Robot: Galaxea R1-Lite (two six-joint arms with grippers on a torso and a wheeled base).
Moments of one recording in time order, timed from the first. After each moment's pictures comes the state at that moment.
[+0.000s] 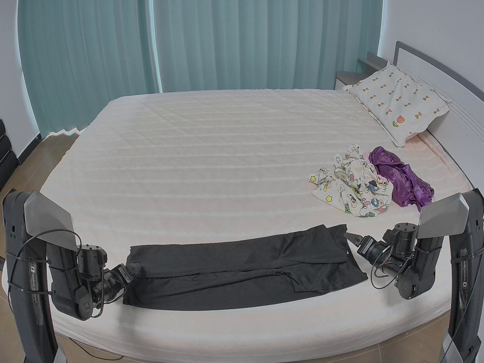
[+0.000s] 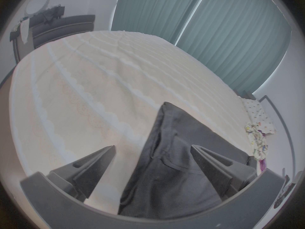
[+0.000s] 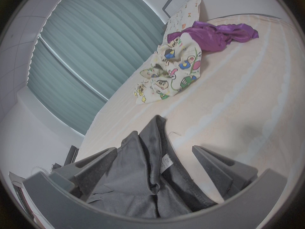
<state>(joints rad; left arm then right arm) 0.01 2.42 -0.31 -1.42 0.03 -0.61 0.08 2.51 -0.56 -1.55 0.14 0.70</state>
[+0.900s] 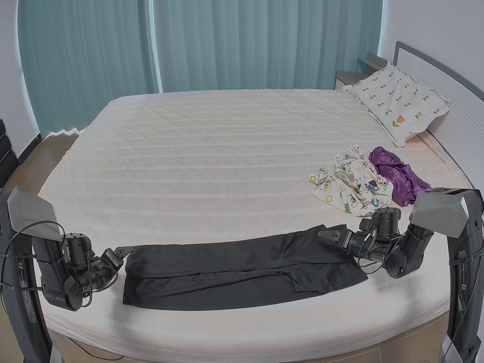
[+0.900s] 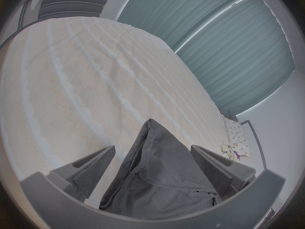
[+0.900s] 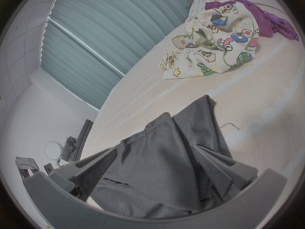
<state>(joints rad) 0.11 2.34 -0.35 -1.41 -0.19 -0.78 0.13 2.49 -0.85 -1.15 0.38 0.58</state>
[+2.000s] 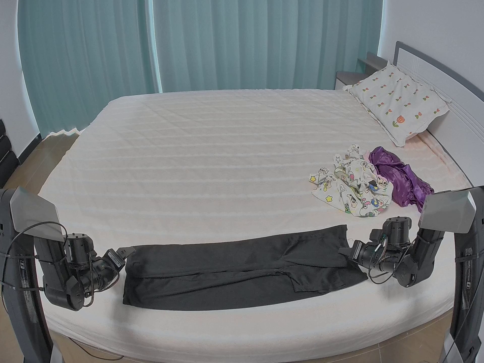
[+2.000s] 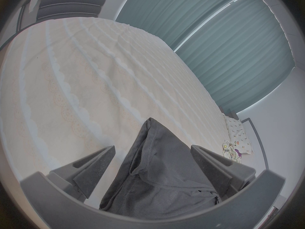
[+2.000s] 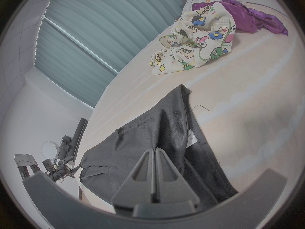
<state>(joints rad) 0.10 2.36 -0.36 -1.41 -0.18 -0.76 0.10 2.45 -0.67 -1.21 0.38 0.55</state>
